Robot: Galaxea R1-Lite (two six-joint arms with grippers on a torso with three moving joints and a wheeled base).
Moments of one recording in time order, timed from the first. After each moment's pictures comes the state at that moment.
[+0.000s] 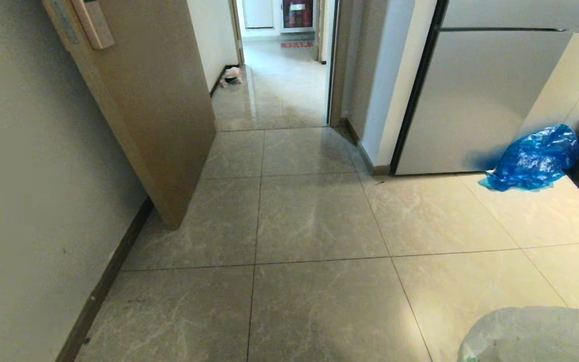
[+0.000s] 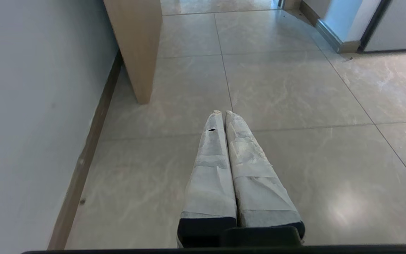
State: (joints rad) left arm 0.00 0.00 0.00 0.00 0.00 -0.01; right arm 0.00 0.00 0.00 -0.01 0.00 0.00
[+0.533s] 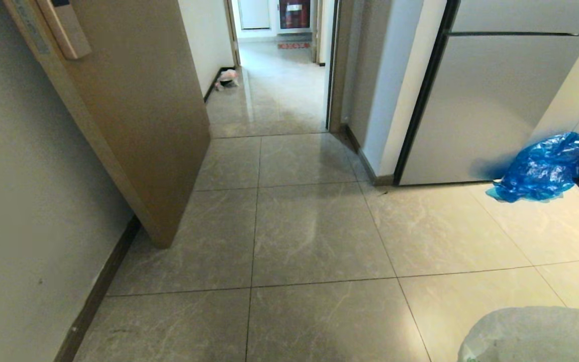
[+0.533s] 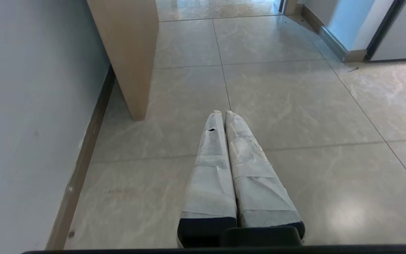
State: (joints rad) left arm 0.00 0.00 0.00 0.00 0.00 -0.01; right arm 0.00 0.00 0.00 -0.01 0.00 0.00
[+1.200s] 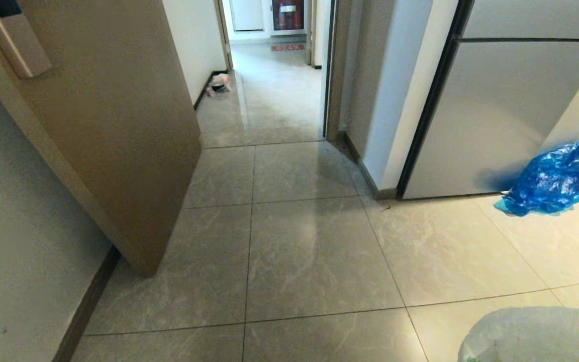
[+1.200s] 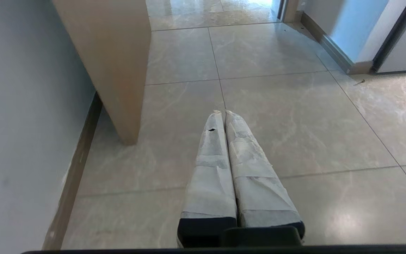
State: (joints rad) left arm 0.00 0.00 0.00 0.00 0.00 -0.01; right arm 0.00 0.00 0.00 -0.01 0.00 0.00
